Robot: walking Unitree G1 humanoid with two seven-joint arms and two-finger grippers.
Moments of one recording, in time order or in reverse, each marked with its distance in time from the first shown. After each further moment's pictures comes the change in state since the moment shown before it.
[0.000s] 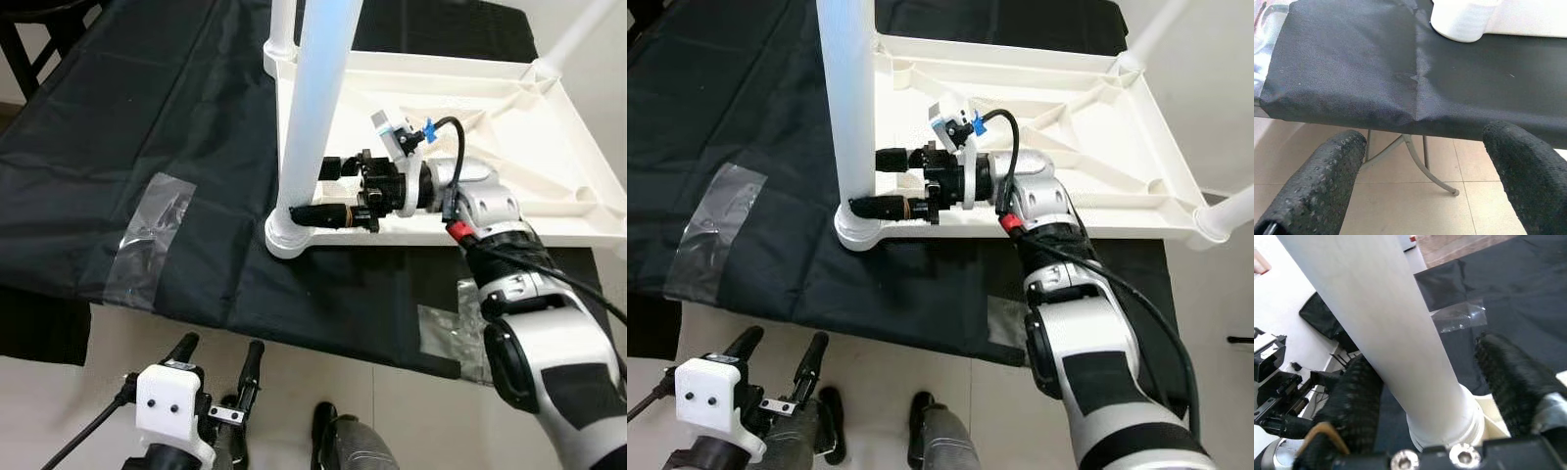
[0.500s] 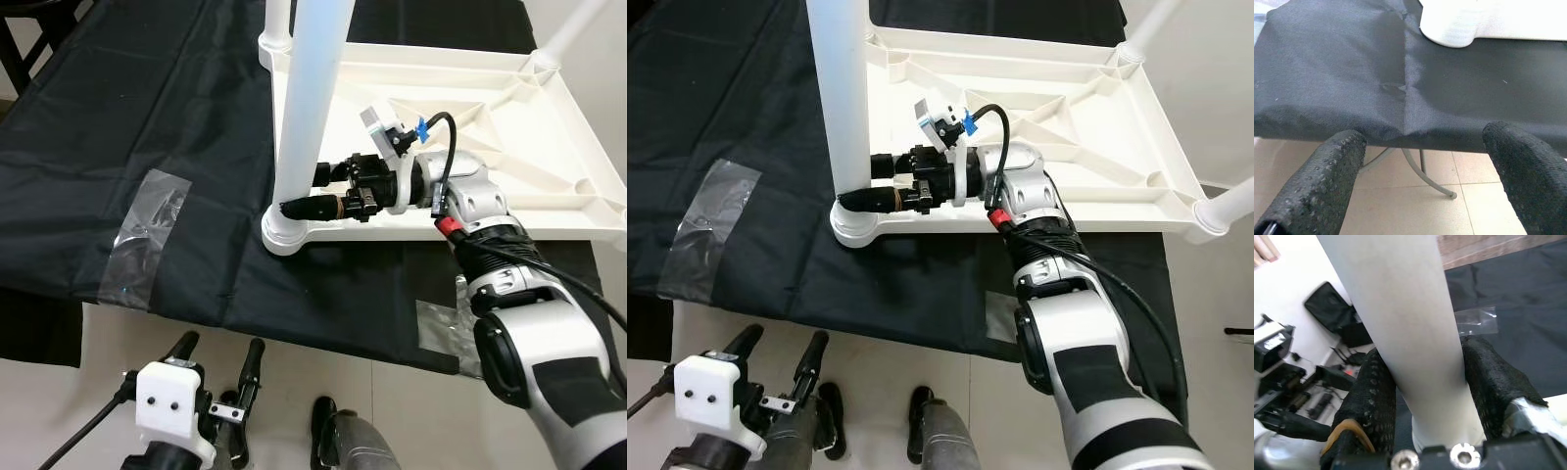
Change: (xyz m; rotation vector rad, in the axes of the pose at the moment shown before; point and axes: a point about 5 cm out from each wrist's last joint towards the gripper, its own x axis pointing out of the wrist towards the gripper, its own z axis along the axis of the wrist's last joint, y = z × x) left arm 0.010 -0.001 0.001 -0.002 -0.025 -0.008; right arm 0.012 0.000 0.001 -0.109 0.011 0.013
